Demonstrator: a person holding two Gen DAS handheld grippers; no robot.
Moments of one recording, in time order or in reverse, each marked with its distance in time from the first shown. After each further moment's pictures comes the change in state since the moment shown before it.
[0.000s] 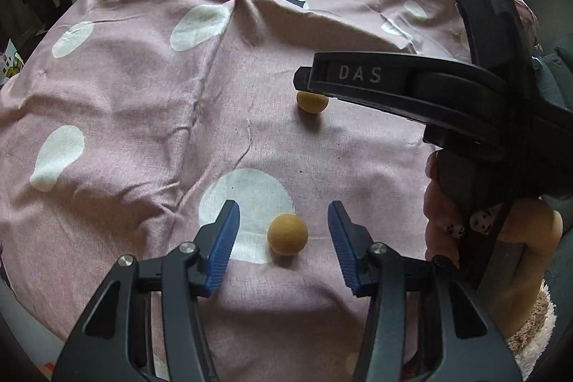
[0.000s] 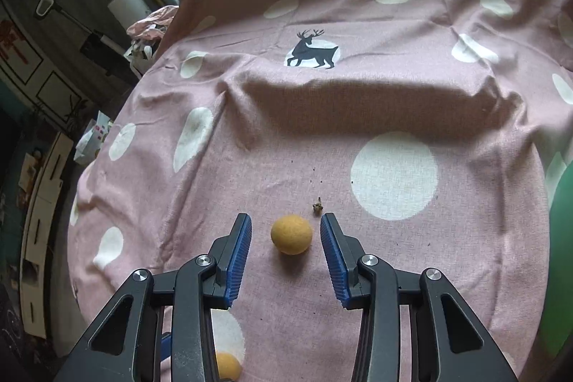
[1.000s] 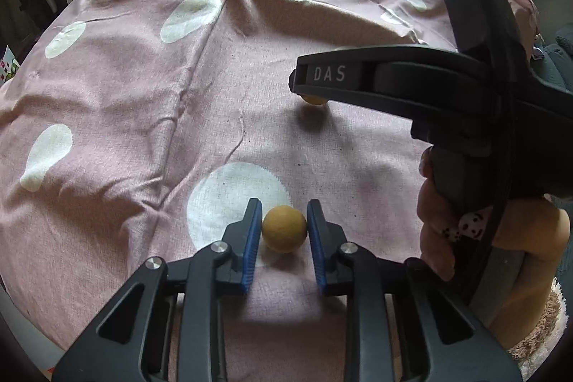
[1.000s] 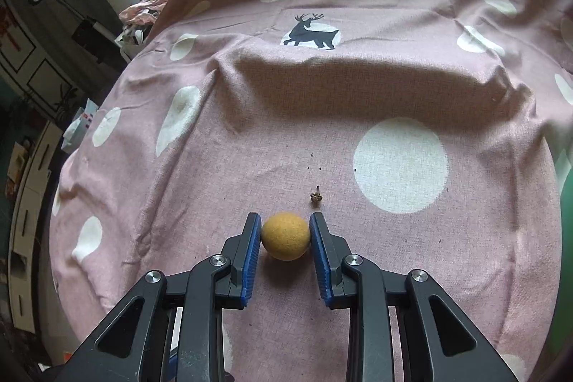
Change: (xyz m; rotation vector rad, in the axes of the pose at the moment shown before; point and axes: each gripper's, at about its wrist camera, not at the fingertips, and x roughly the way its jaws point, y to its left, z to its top) left arm 0.017 -0.008 -0.003 0.030 -0.005 0.010; right arm 0.010 0.002 -0.003 -0.020 0.005 -0.060
